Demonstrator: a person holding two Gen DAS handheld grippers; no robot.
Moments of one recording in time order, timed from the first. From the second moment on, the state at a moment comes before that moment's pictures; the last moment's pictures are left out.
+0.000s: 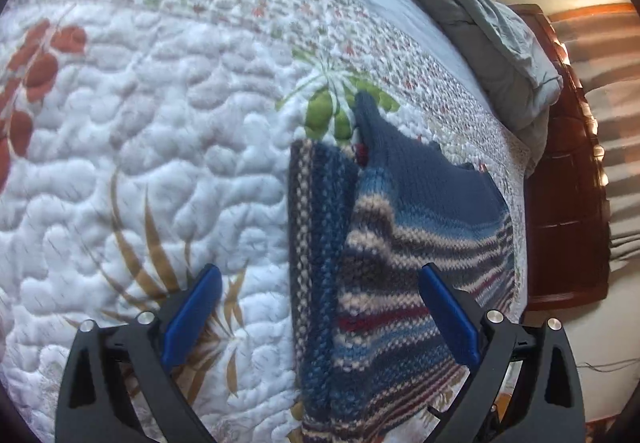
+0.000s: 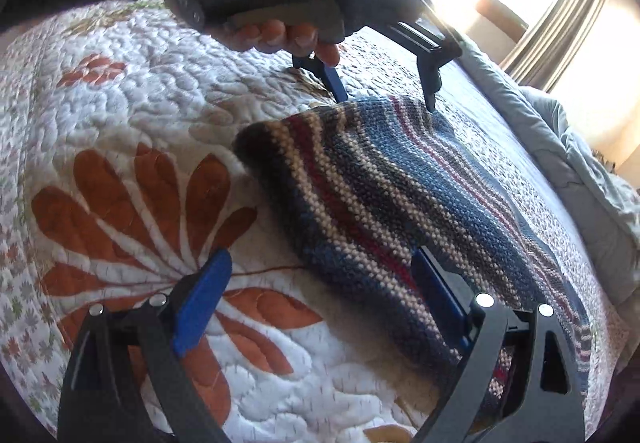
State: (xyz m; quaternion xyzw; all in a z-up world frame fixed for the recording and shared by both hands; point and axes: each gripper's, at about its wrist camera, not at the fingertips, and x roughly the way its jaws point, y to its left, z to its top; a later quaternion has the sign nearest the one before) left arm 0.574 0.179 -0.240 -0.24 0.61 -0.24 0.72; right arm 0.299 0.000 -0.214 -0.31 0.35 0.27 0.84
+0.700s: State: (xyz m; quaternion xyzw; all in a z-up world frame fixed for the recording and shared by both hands) left arm 0.602 0.157 -0.253 -0.27 0.63 -0.28 0.67; right arm 0.331 0.048 -0.229 -0.41 0.30 0.20 0.84
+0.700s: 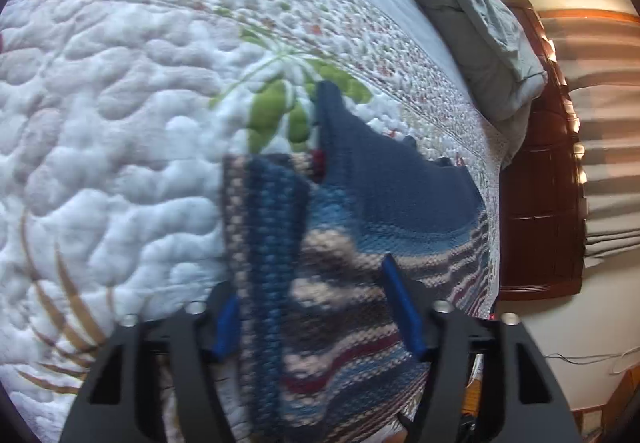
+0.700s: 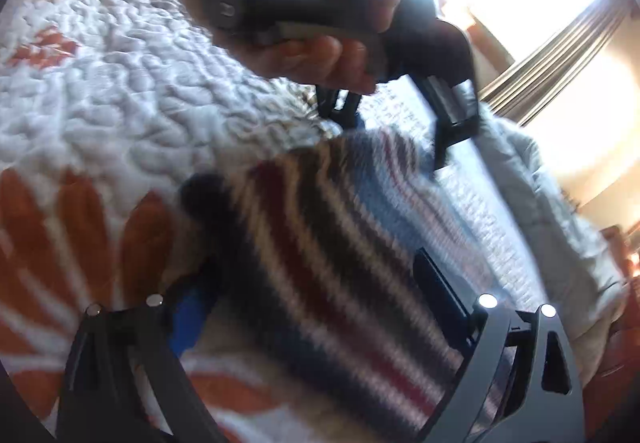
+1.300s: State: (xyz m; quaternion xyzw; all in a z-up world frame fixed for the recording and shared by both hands) left arm 0.597 0.148 -0.231 -0.23 0.62 -0.24 0.71; right arm 0.345 0.050 -0.214 -0.35 0.30 0.20 0.86
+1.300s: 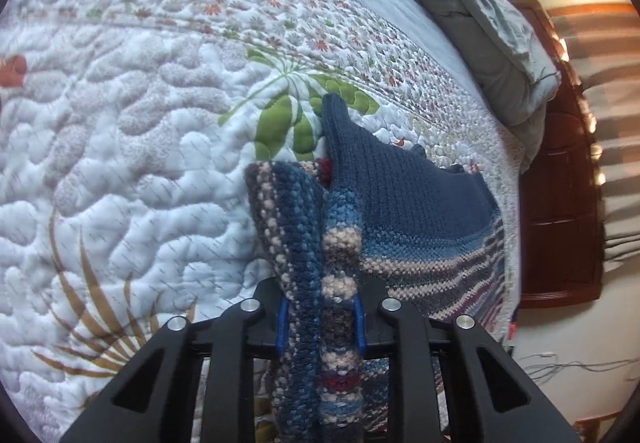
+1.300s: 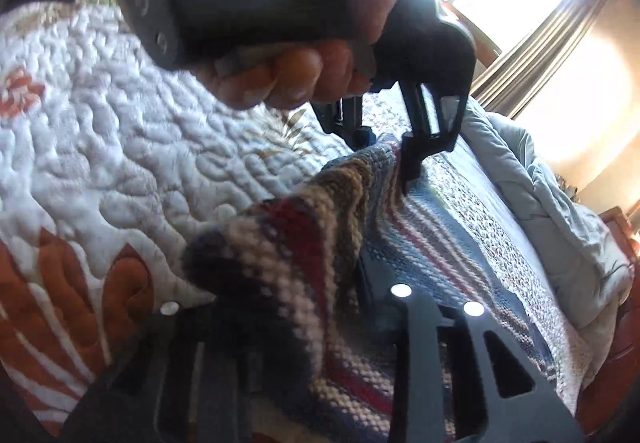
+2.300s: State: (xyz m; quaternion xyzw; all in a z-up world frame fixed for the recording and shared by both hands) left arm 0.600 -0.003 -0.099 -0.11 0.62 -0.19 0.75; right arm 0.346 -0.112 -0.107 -0.15 0.29 0.16 0.93
